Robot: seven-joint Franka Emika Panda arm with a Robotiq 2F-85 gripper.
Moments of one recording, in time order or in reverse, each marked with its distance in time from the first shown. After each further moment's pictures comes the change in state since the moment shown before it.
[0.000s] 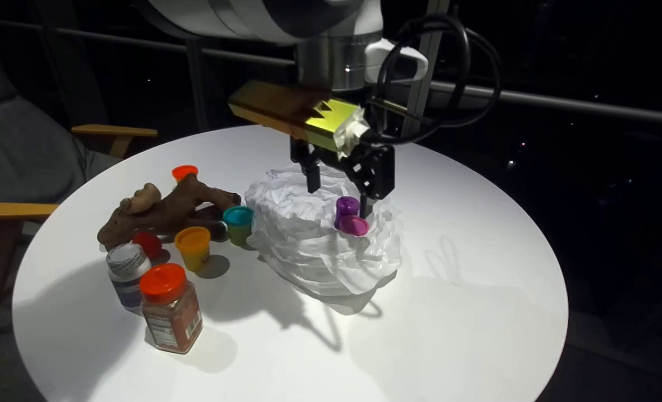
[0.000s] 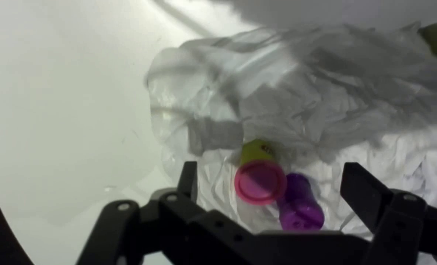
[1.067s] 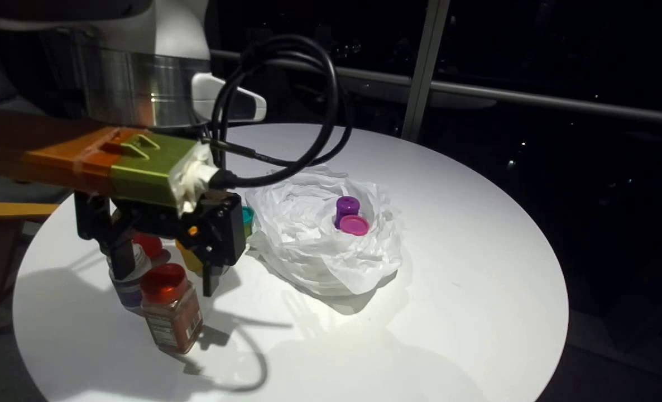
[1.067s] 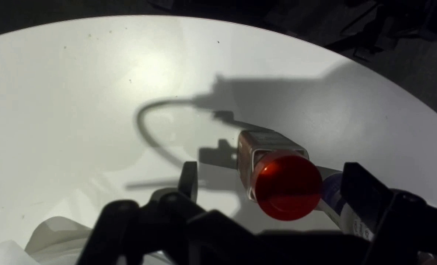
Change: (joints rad) arm 0.038 -0.296 0.141 -0.429 0.010 -0.152 -0.401
